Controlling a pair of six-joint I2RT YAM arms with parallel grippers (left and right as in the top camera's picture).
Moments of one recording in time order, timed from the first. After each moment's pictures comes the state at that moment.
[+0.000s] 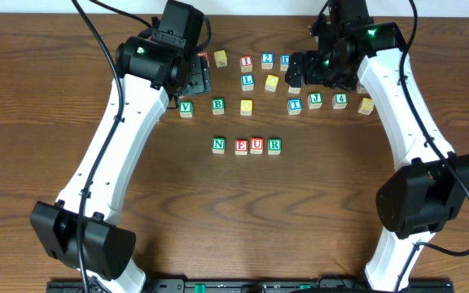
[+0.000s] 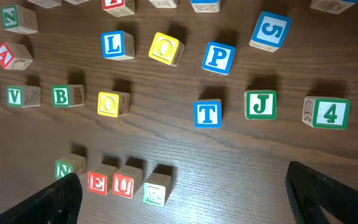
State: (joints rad) left arm -0.34 1.78 1.84 -1.18 -0.22 -0.43; right arm 0.21 2.01 1.94 -1.12 -0.21 0.17
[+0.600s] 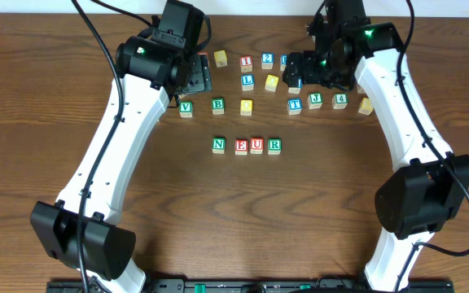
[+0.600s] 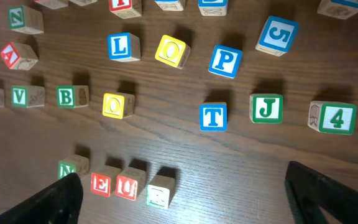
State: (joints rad) left arm -0.34 1.78 1.84 -1.17 -0.22 -0.43; right arm 0.22 2.01 1.94 -1.11 -0.21 0.17
